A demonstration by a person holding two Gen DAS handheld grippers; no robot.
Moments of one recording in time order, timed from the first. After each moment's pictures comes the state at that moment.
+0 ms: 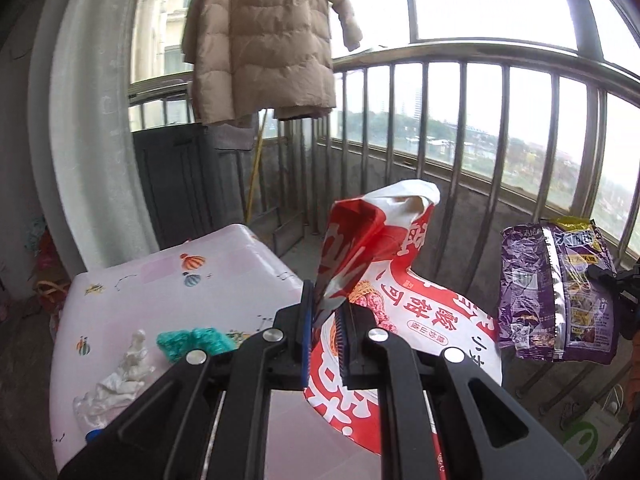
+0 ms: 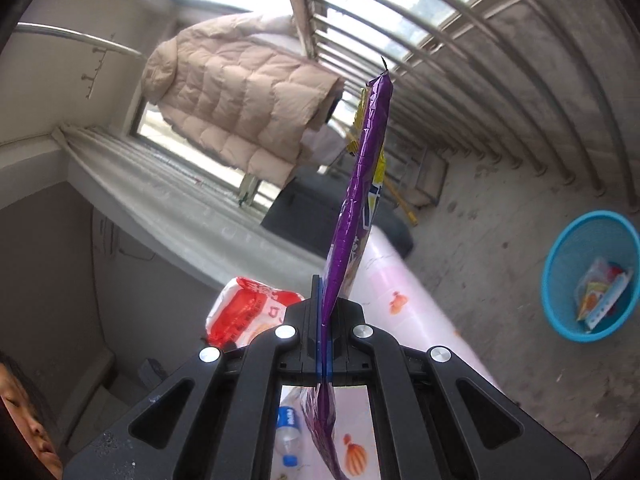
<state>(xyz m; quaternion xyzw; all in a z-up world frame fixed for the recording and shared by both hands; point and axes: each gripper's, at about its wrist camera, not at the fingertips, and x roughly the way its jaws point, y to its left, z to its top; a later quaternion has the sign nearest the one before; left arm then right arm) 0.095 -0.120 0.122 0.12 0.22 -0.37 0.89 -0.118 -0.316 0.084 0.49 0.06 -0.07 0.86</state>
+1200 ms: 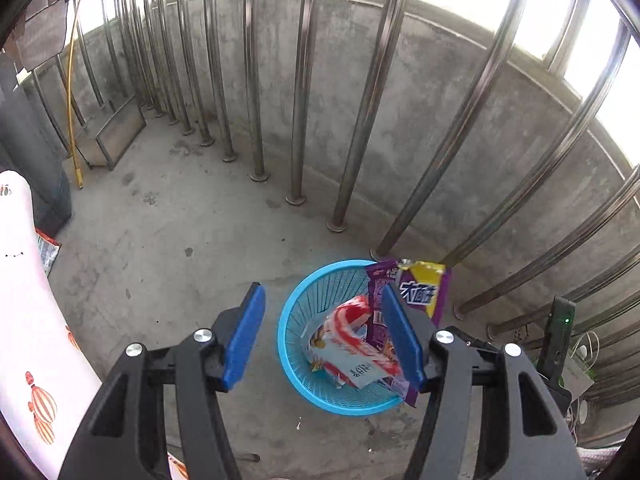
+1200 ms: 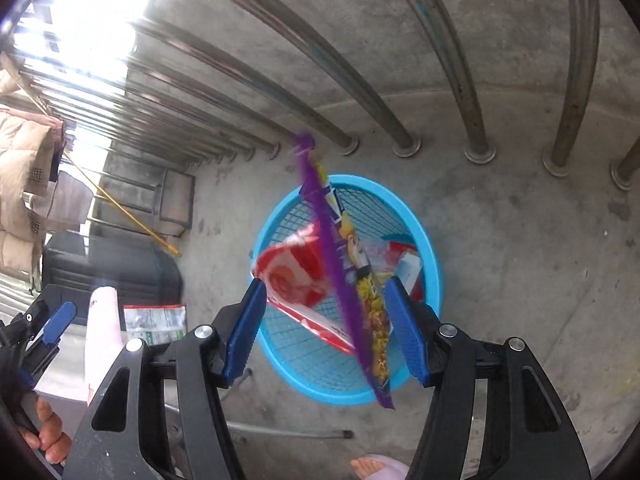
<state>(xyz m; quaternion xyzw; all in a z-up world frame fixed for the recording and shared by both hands) 0.102 -0.468 -0.074 0.22 0.42 -0.50 0.72 -0.116 -0.451 -0.182 0.59 0.20 -0.36 0.70</state>
